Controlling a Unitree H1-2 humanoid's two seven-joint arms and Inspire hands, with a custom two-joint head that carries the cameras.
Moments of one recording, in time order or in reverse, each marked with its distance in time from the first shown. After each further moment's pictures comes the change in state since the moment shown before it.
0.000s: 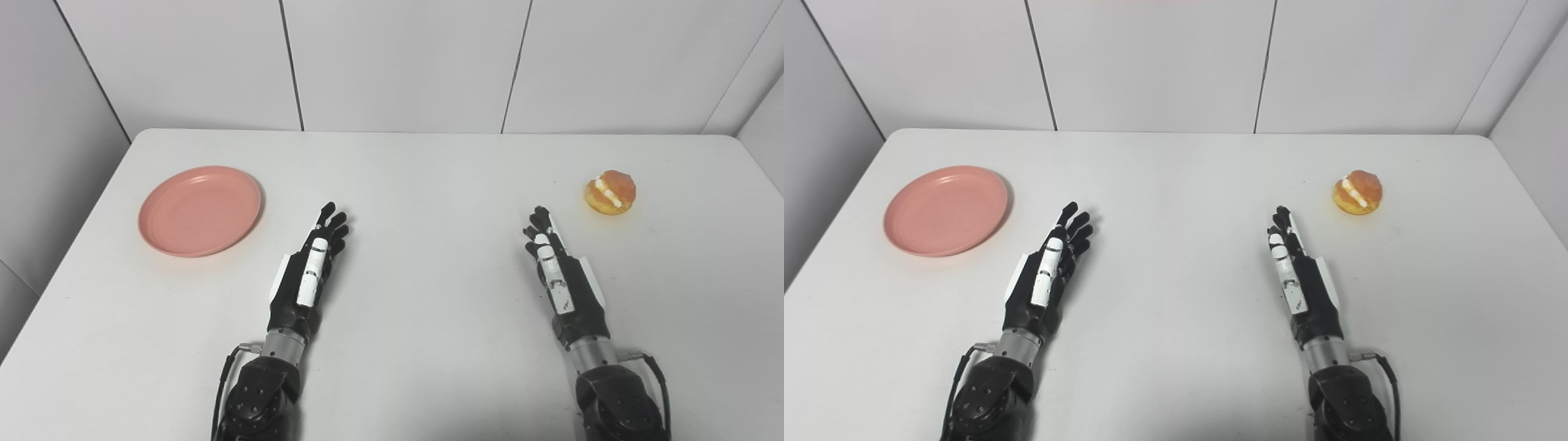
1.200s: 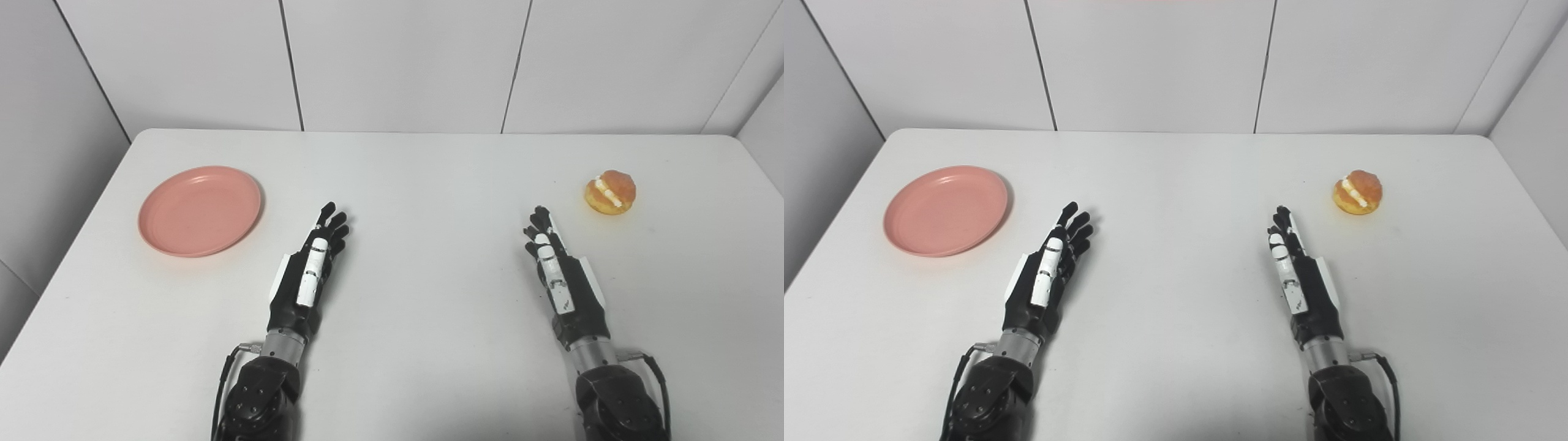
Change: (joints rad) left arm 0.000 0.000 0.002 0.000 0.000 0.001 -0.003; right arm 0.000 0.000 -0.001 0.000 0.007 0.000 0.000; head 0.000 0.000
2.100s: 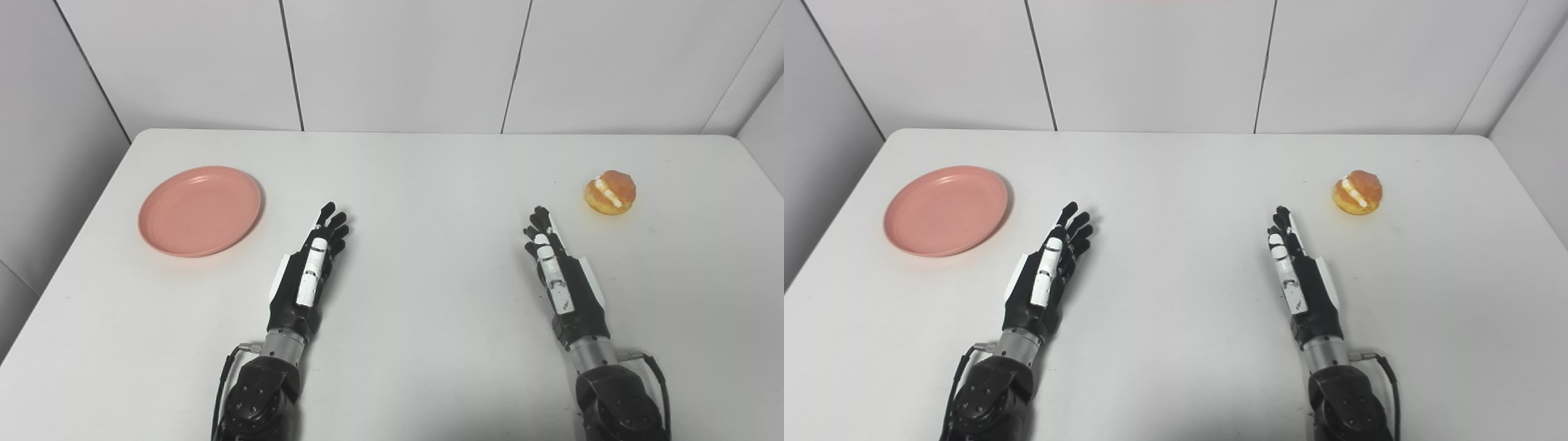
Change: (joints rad) left arm 0.000 0.000 0.000 0.000 -0.007 0.000 -0.001; right arm 0.000 0.000 0.000 0.000 -0.002 0.000 0.000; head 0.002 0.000
